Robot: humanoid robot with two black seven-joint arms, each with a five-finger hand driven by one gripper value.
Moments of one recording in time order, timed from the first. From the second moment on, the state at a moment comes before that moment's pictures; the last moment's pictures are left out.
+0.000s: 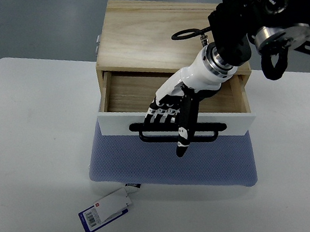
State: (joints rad) left arm -0.04 0.00 -0.08 -0.22 0.01 -0.03 0.10; right arm 1.99 -0.41 -0.27 1.49 -0.05 0.61 -0.60
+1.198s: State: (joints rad) left arm -0.04 0.00 -0.07 -0.23 0.01 -0.03 0.10; right arm 1.27 -0.49 1.04 0.64 0.02 0.23 -0.06
